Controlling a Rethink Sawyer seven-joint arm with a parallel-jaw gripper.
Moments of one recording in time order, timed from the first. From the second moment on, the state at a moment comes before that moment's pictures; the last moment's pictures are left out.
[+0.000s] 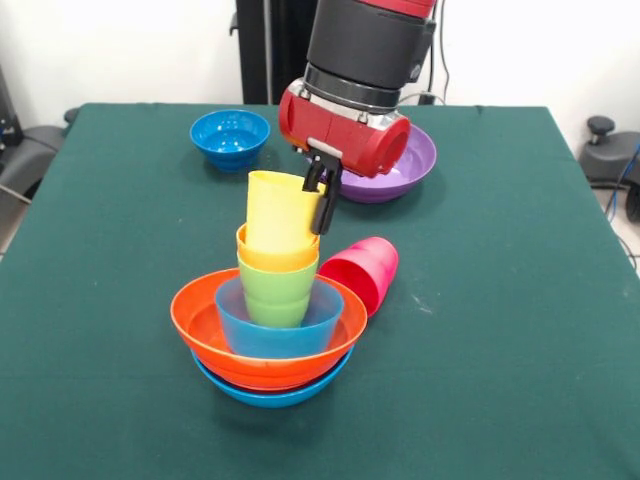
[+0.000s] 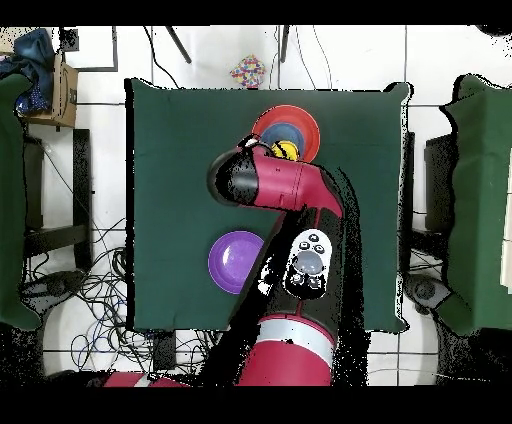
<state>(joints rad) -0.05 -0.51 -0.25 1.42 0.03 0.36 2.26</state>
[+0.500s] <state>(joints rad) -0.05 -0.51 -0.25 1.42 0.02 0.36 2.26</state>
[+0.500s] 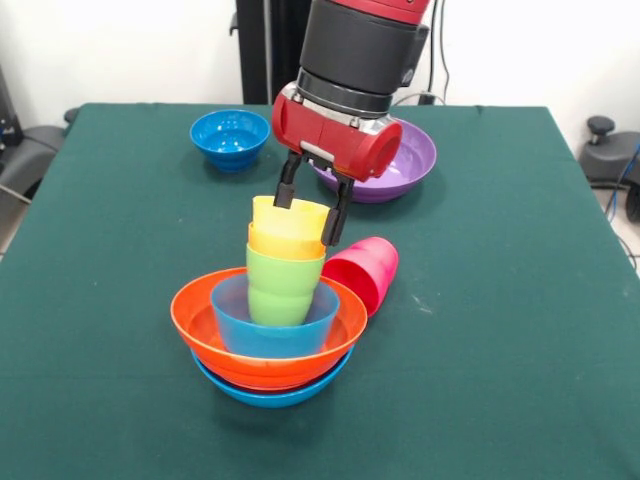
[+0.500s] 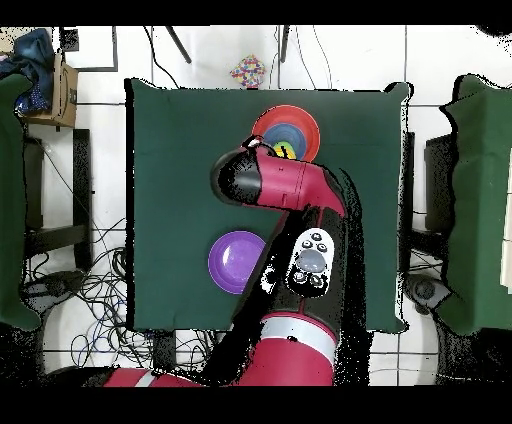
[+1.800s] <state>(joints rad) 0.01 -0.58 -0.29 1.40 0.13 0.64 2.26</state>
